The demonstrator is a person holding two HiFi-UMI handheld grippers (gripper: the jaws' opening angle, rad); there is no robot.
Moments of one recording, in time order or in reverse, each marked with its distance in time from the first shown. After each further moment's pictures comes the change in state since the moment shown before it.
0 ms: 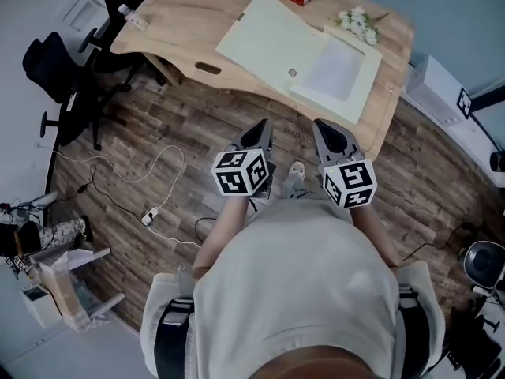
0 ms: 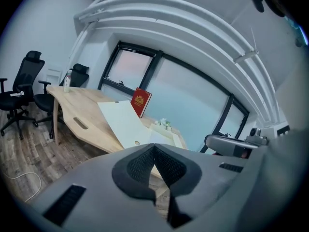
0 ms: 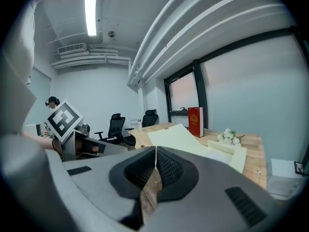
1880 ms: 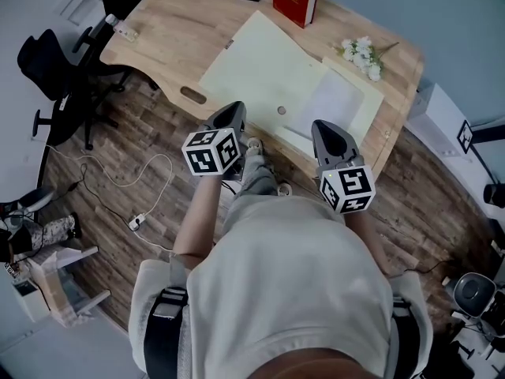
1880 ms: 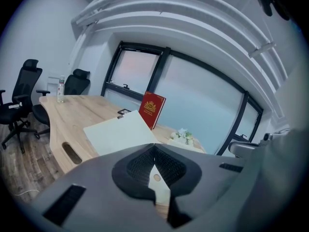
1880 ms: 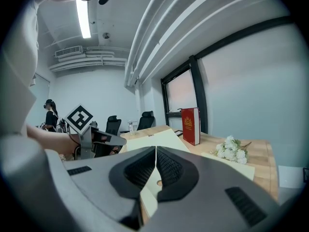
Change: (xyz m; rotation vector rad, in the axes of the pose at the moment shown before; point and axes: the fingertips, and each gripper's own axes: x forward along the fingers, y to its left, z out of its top) left arm 0.137 0.077 0.098 0.032 -0.018 0.095; right arm 0.098 -0.119 0.036 0.009 -0.015 0.026
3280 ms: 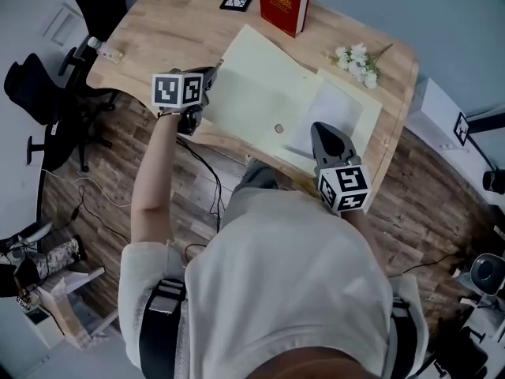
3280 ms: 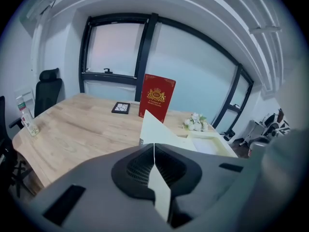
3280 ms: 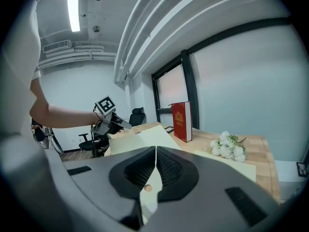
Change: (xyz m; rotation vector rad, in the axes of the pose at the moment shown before) left arm 0.120 0.105 0.088 0.257 0.327 -0.116; right arm 0.051 -0.034 -0.007 0.038 0.040 -0.102
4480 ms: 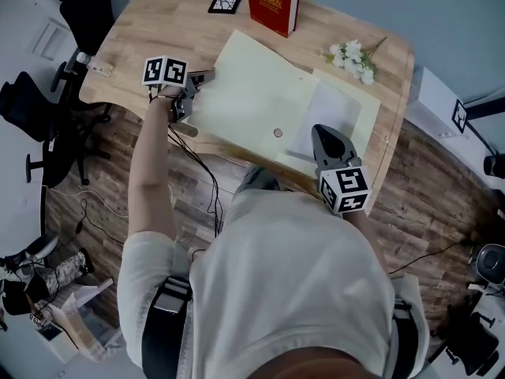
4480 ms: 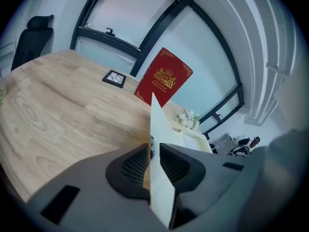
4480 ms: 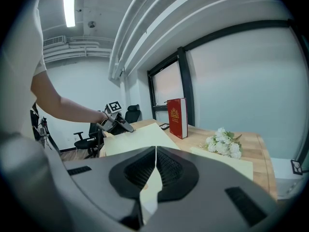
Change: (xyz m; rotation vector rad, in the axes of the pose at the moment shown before) left arm 0.061 0.036 -0.015 -0.227 0.225 -0.275; right arm 0.009 -0.010 -0.009 0.015 0.033 -0.056
